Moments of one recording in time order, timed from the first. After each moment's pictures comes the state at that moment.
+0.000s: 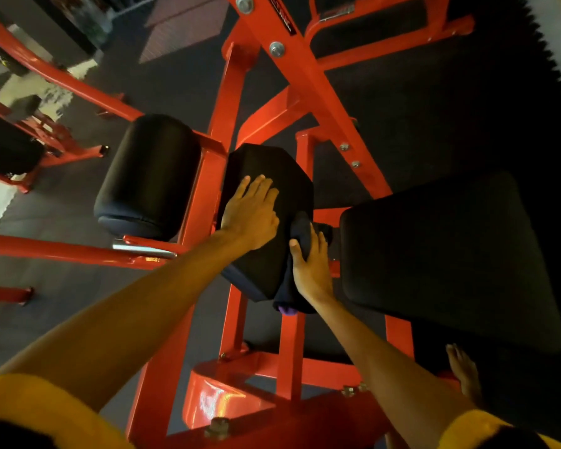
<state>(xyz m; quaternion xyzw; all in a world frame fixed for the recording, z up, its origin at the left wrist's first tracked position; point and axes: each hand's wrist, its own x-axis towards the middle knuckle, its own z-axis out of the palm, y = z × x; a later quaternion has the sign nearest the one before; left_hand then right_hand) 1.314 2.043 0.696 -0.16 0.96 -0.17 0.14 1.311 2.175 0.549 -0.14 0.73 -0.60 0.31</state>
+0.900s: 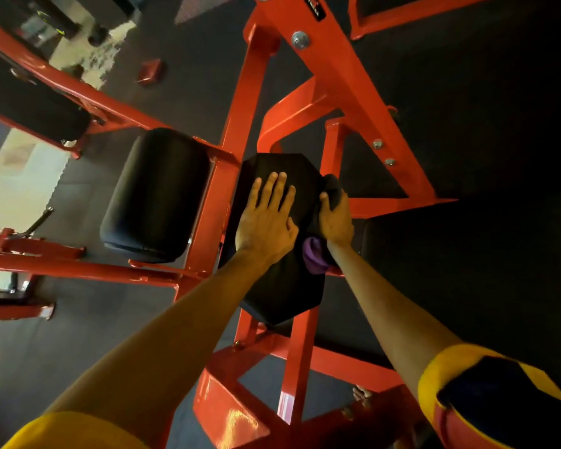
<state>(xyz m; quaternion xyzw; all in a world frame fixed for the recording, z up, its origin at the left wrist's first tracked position) 1.286 2.038 0.675 -0.22 0.93 -0.26 0.16 1.182 2.090 0.539 -0.06 0.73 -0.58 0.36</state>
